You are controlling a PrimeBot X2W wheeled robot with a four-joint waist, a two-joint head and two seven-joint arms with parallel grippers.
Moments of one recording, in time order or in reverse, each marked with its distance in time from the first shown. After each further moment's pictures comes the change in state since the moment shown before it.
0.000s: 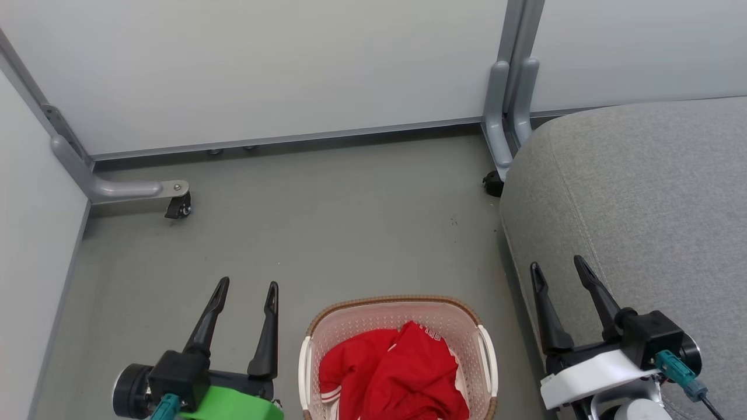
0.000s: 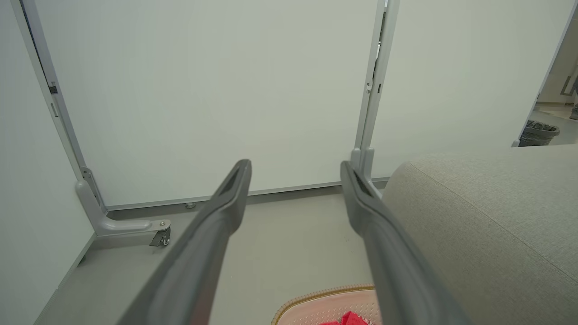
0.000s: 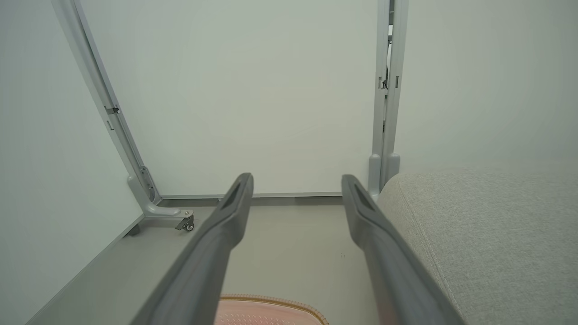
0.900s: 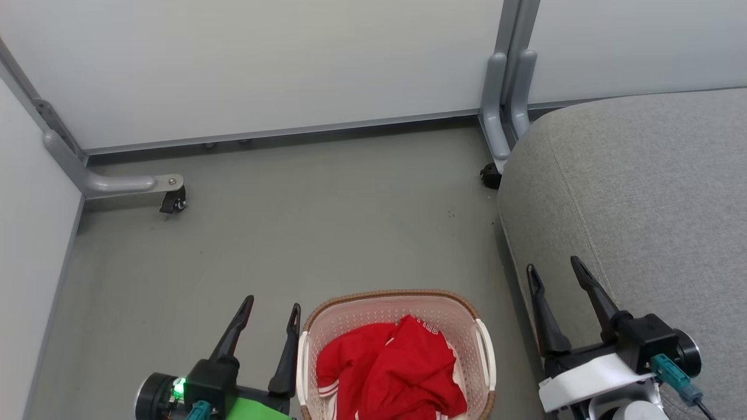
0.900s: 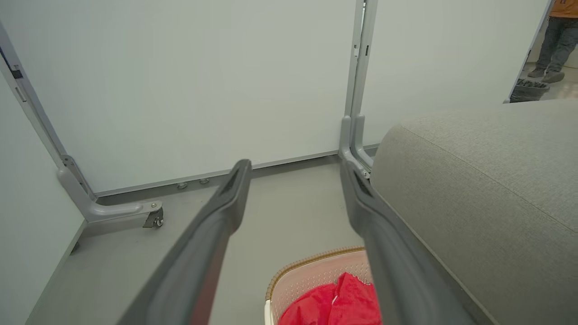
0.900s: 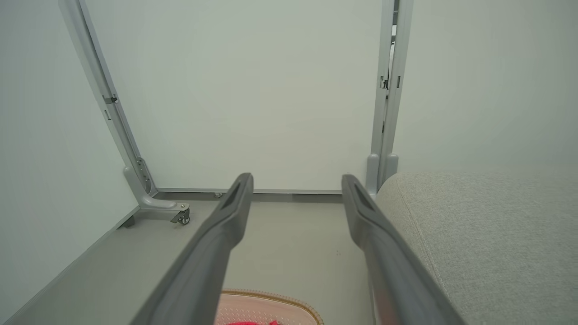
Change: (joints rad) left arm 0.003 0.001 -0.044 0.078 0.067 0.000 -0.016; right arm 0.006 0.000 0.012 -0.006 -0.046 0.000 -0.014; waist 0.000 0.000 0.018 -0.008
